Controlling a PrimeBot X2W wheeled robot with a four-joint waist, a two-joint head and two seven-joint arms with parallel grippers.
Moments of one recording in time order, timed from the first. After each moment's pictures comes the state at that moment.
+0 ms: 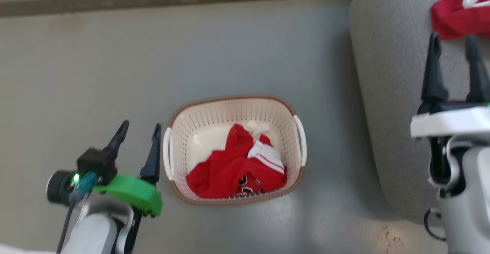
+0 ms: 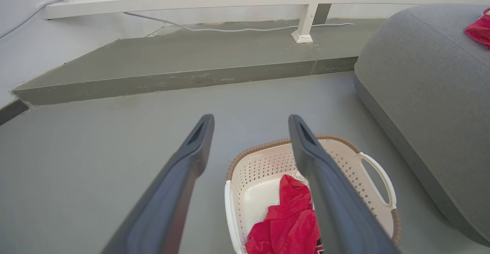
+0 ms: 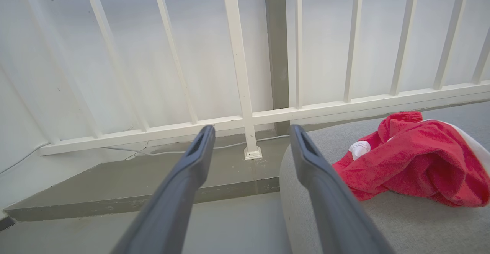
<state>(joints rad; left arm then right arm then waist) -0.14 0.23 -0.36 0.04 -0.40 0.08 -0.10 -0.21 -0.12 0.02 -0.06 0.26 -0.08 -0.18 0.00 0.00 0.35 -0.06</state>
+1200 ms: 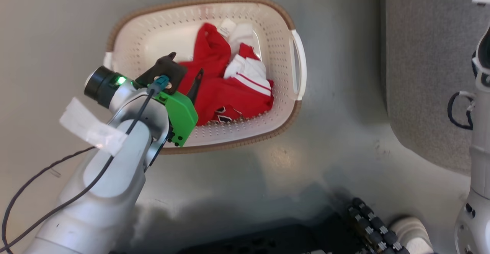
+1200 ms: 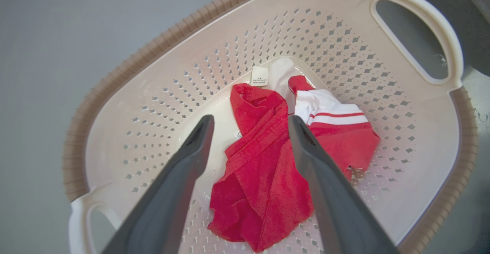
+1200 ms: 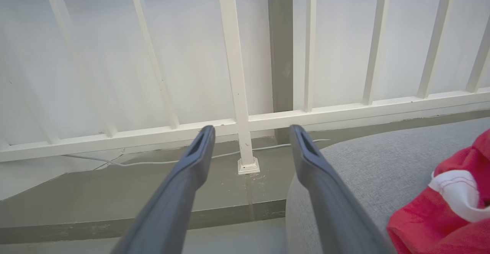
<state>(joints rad) -0.69 0.15 -0.61 0.46 -0.21 -0.09 0.08 -0.71 -0.14 -0.01 -0.10 0.29 -0.08 -0.18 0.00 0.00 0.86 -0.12</state>
